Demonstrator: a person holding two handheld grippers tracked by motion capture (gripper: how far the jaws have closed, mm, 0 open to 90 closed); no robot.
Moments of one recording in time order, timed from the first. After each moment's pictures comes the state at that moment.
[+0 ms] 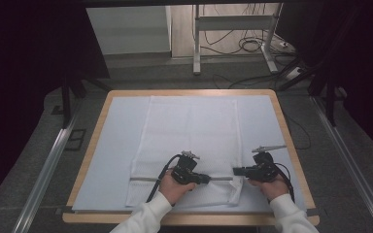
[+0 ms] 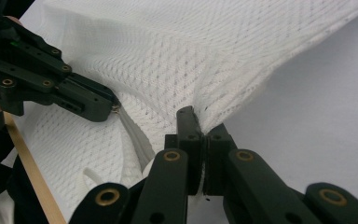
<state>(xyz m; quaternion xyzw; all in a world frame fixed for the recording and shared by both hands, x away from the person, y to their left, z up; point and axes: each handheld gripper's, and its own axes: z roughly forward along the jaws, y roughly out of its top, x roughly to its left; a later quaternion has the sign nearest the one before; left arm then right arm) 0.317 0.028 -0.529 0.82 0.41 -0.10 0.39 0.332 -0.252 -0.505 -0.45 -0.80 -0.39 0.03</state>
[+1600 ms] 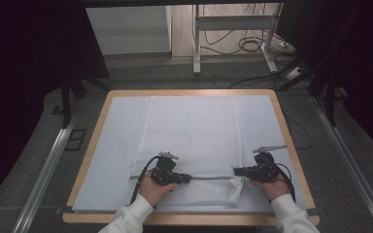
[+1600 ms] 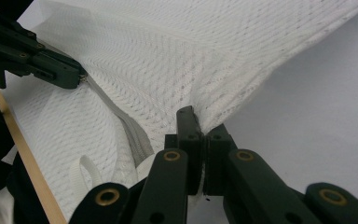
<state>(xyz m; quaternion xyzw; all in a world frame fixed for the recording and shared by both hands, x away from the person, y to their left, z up) 0.306 0.087 -0.531 0.80 0.44 -0.09 0.39 0.332 -0.255 -0.506 -0.45 -0.80 -0.39 0.03</state>
